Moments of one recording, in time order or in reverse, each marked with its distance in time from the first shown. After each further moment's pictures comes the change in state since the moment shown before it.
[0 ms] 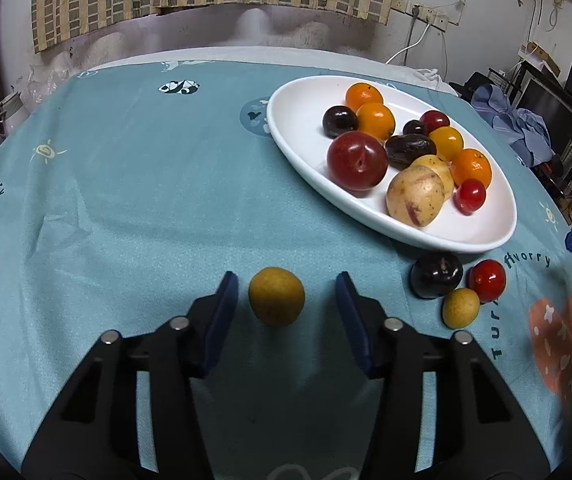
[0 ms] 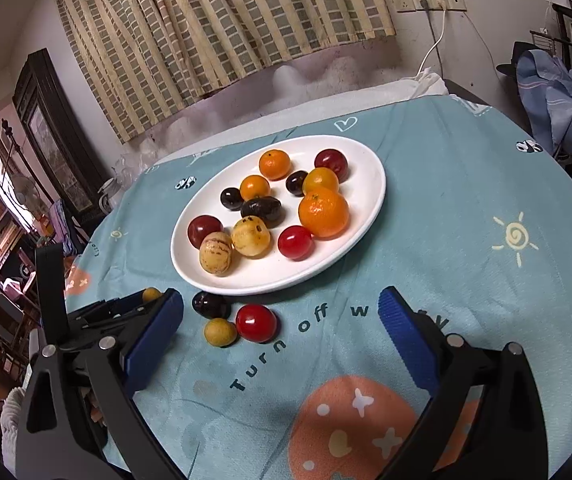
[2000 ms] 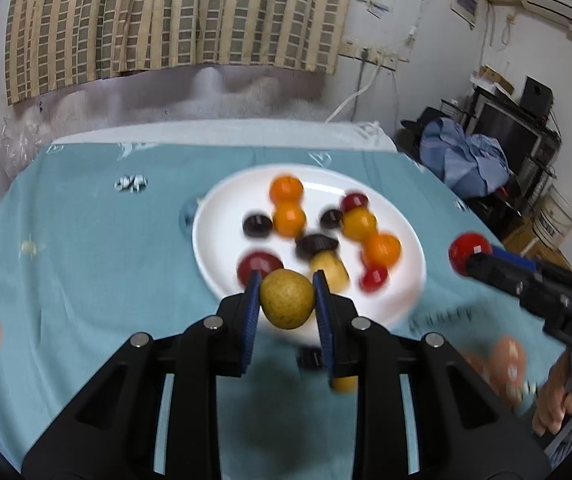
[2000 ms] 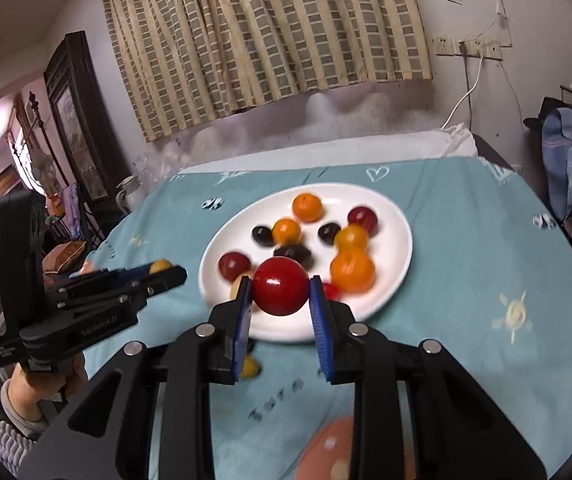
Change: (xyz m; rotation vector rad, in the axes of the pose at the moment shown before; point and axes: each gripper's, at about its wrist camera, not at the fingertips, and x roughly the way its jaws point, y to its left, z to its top) left arm -0.050 -0.048 0.060 0.067 -0.160 -0.112; right arm -0.005 0.020 0.049 -0.140 -0.065 0.037
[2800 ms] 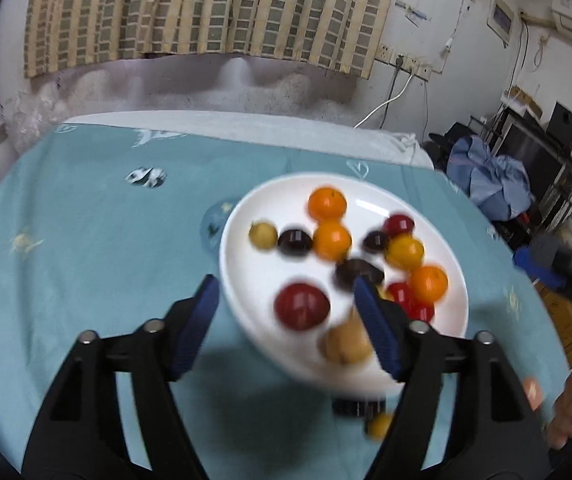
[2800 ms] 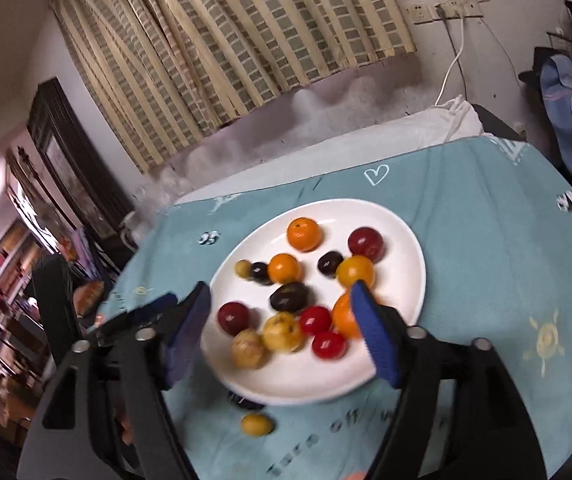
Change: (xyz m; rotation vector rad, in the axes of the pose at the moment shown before) left arm 0.025 0.025 0.000 -0.076 0.016 0.053; right arm 0.006 -0.026 0.017 0.198 -0.009 0.074
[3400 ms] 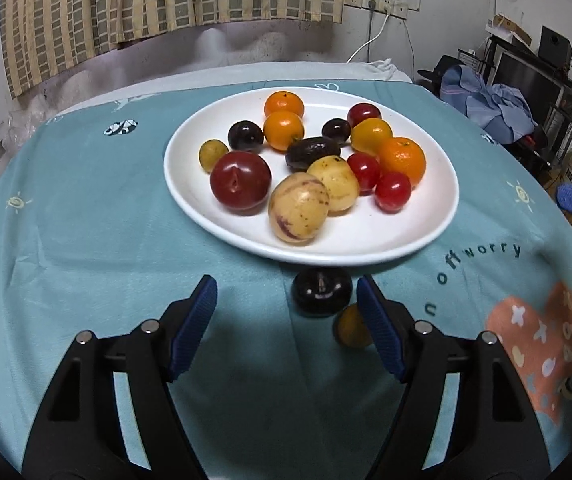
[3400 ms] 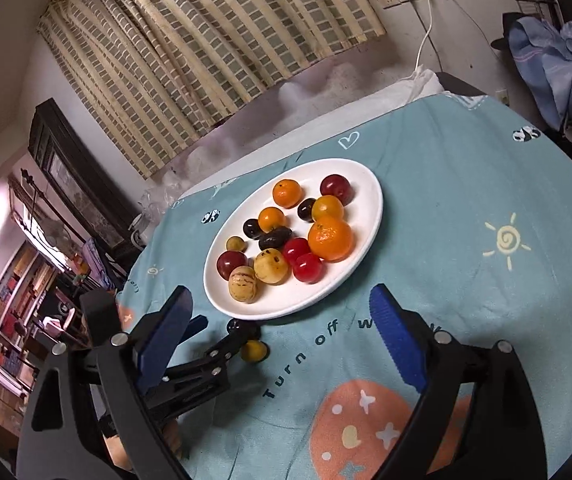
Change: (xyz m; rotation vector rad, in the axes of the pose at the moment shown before) left arm 0.014 -0.044 -0.066 0.139 0.111 0.046; right arm -0.038 -0.018 -0.047 0.080 0.017 0.009
